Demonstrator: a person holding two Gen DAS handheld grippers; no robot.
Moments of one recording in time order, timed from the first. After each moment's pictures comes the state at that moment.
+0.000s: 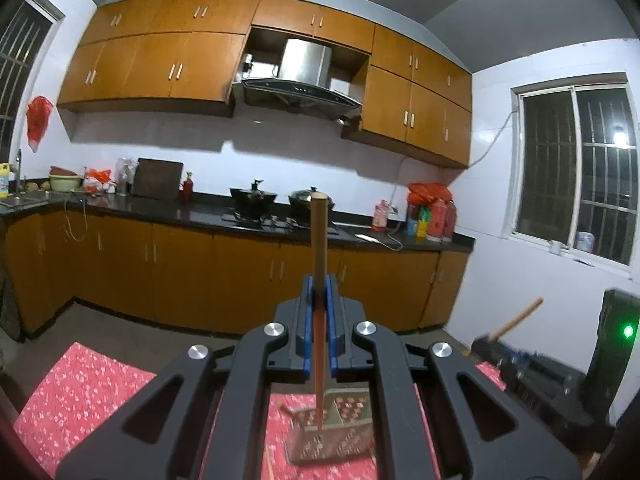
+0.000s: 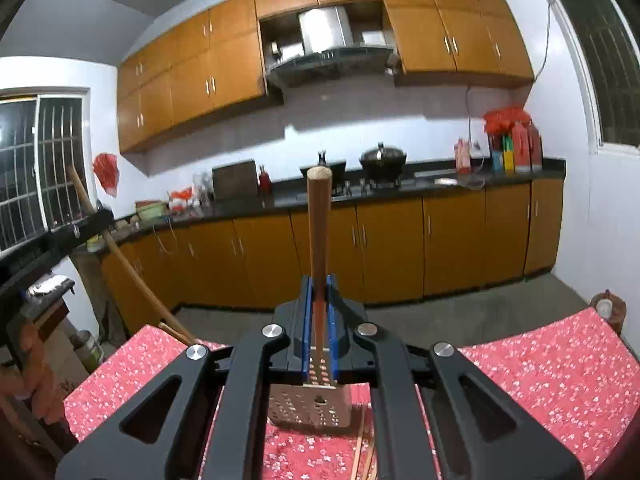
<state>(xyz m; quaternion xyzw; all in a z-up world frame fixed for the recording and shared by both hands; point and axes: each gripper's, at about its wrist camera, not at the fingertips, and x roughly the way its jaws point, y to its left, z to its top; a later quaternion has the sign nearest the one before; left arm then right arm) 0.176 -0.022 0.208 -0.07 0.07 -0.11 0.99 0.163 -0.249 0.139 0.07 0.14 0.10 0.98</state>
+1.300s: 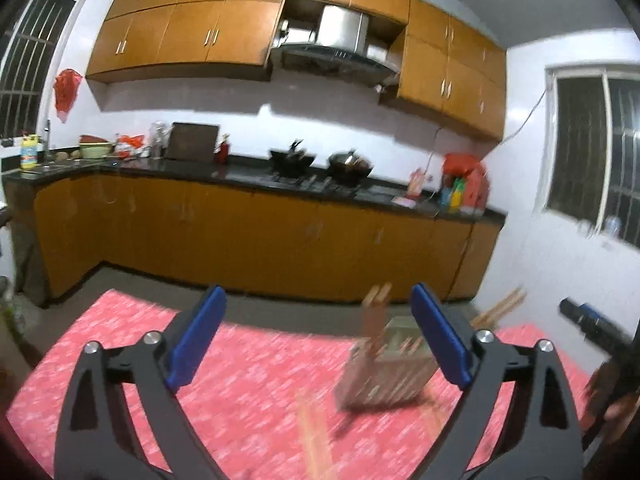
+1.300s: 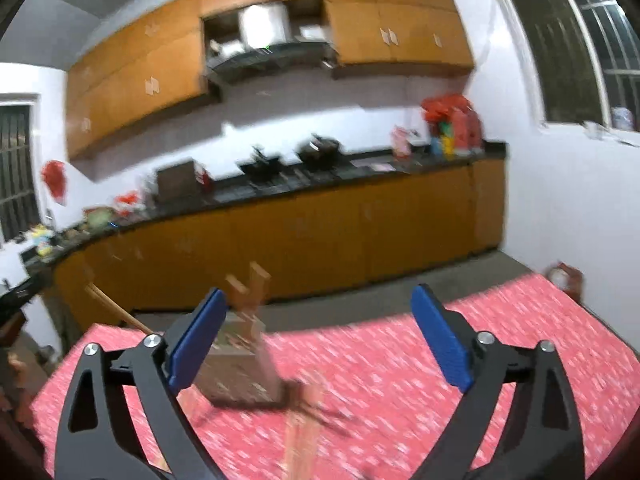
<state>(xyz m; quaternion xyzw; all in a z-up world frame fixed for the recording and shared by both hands) 0.150 0.039 0.121 -0.07 0.14 -0.06 0.99 0.132 -0.308 0.087 0.08 0.17 -0.03 0.98</state>
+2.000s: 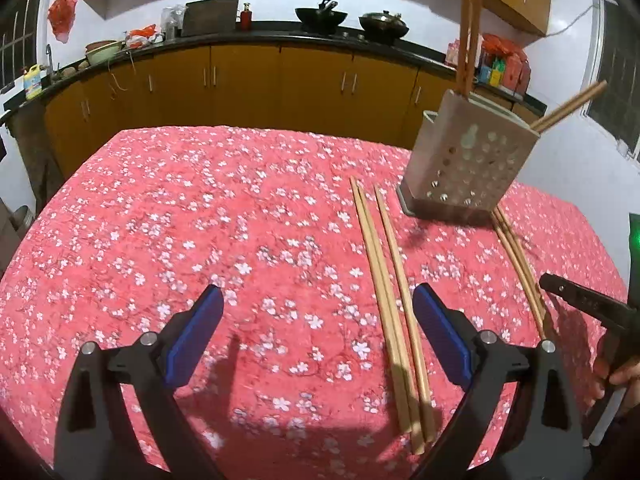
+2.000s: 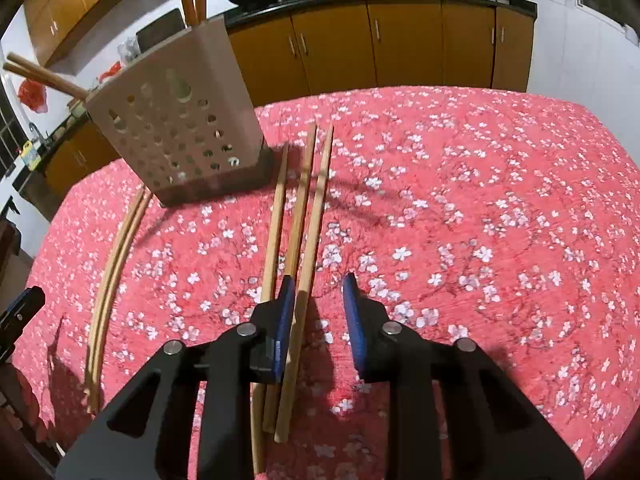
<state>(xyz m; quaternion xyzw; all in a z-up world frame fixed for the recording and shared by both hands) 0.148 0.046 -0.042 -0.05 0.37 -0.03 0.93 0.177 -0.264 -0.080 0.09 0.43 0.03 0.90</state>
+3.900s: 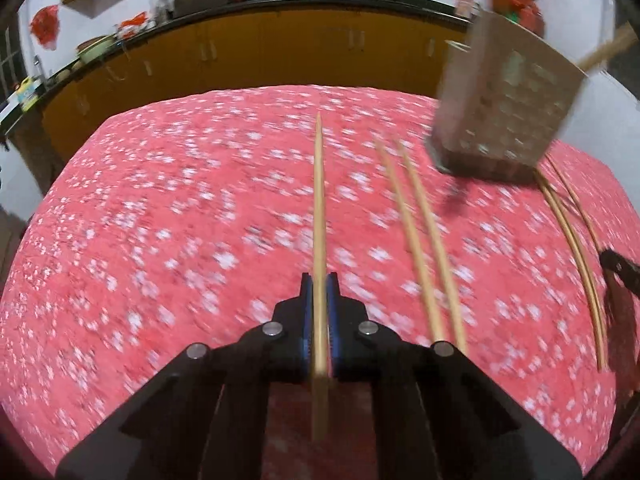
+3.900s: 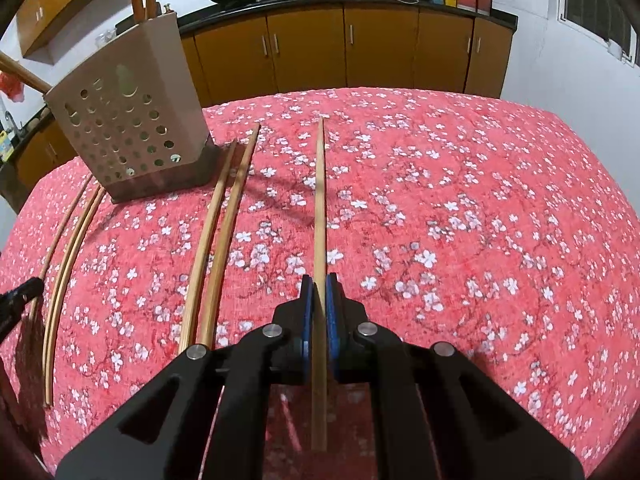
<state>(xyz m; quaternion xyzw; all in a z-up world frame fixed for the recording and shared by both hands) 0.207 0.032 -0.080 -0.01 0.43 0.00 0.90 0.170 -0.290 -0.087 0.05 0.42 -0.03 0.91</state>
